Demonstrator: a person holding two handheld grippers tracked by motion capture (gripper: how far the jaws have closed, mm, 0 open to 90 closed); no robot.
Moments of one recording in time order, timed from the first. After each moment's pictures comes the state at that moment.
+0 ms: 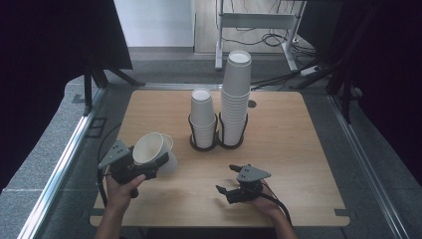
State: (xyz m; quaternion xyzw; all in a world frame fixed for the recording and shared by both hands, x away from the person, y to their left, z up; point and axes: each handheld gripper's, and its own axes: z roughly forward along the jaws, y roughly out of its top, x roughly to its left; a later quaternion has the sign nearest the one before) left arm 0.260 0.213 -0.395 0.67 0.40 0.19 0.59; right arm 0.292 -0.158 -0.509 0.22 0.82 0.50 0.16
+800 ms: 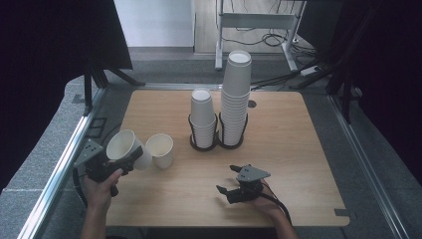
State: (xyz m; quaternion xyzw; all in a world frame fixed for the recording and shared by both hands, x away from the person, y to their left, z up) left arm 0.264 0.270 -0.407 0.63 0.48 0.24 0.56; right arm 0.293 -0.159 -0.511 0.23 0.82 0.49 0.16
